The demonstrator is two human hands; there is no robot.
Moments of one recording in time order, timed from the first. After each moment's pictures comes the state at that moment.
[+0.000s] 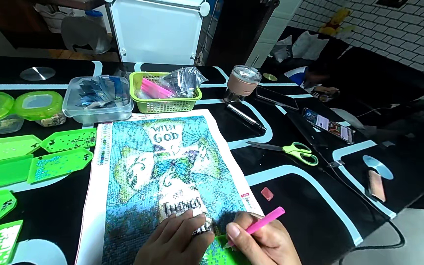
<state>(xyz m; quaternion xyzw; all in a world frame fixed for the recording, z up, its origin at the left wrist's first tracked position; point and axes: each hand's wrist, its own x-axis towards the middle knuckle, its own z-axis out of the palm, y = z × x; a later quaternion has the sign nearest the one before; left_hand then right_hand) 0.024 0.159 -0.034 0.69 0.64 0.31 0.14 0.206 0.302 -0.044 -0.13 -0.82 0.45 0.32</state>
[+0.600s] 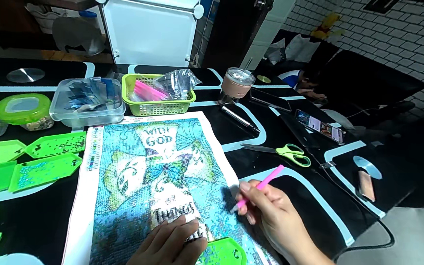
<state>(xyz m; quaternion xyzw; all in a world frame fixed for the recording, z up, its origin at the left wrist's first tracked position) 0.022 0.161 -0.028 0.69 0.64 0.29 0.16 0.202 0.340 -0.031 -0.28 -0.66 0.60 0.36</state>
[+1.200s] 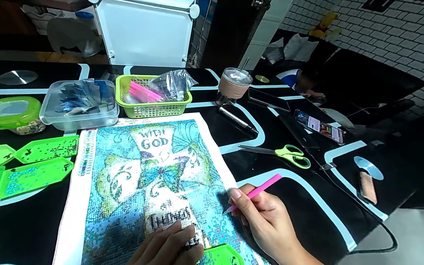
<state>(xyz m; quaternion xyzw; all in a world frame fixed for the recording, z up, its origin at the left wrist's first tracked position) 0.021 0.160 -0.026 0.69 0.64 0.29 0.19 0.201 0.349 -0.050 -0.21 -0.78 0.45 0.39</state>
